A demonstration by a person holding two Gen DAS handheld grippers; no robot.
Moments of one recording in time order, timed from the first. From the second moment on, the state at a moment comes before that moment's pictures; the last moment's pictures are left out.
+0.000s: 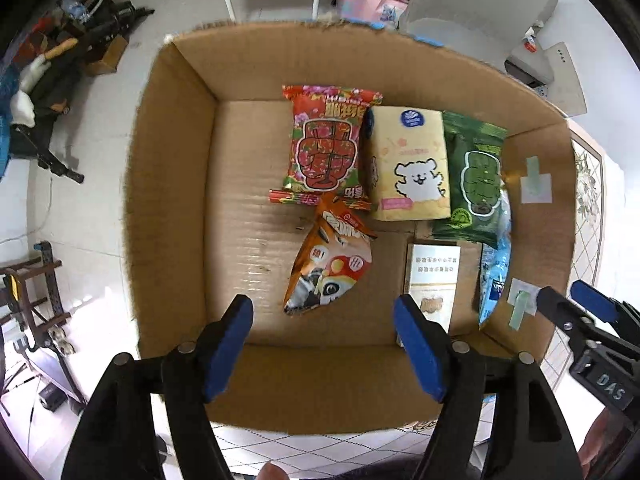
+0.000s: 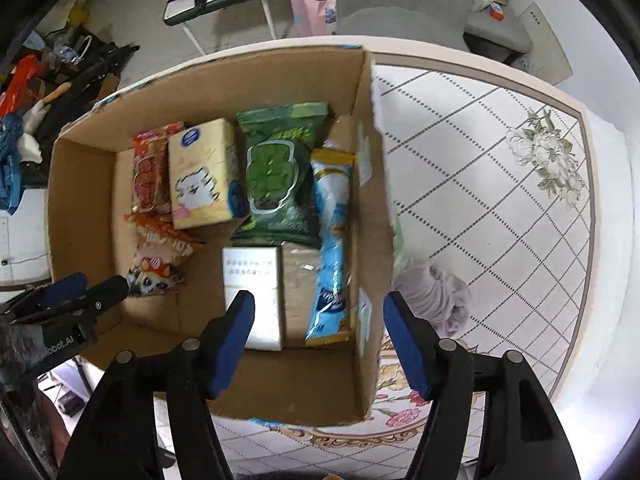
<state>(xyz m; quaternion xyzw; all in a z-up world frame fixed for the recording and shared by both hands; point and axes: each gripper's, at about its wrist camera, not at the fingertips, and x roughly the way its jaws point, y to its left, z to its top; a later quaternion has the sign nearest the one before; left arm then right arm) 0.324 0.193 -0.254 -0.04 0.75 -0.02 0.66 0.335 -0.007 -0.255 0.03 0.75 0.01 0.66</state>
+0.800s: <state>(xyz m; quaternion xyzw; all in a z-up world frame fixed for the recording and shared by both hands) 0.243 0.185 -0.144 -0.05 0.65 -0.02 0.76 0.251 -0.003 -0.158 0.04 0.68 0.06 0.73</state>
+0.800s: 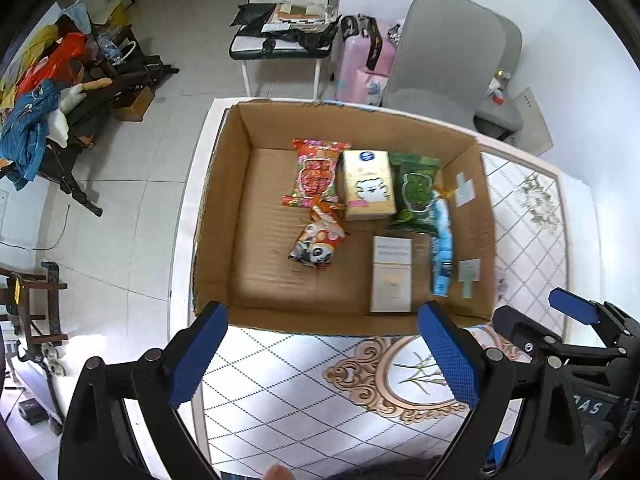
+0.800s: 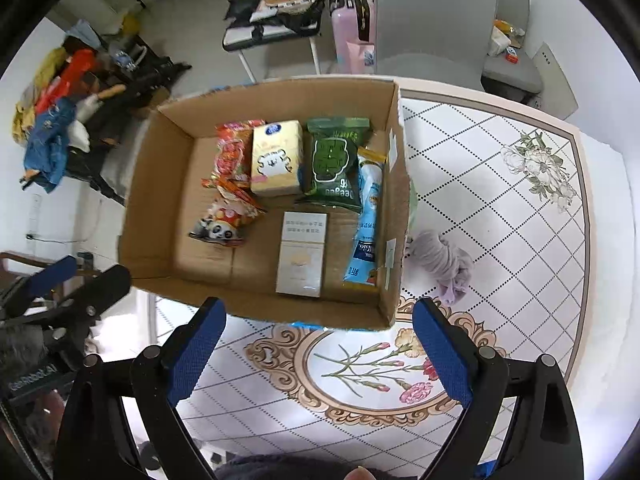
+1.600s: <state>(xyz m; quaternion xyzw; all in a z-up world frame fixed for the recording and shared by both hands) 0.290 0.119 -0.254 -0.02 0.72 -0.03 0.69 0.290 -0.162 -0.377 0.25 0.78 -0.02 0.57</state>
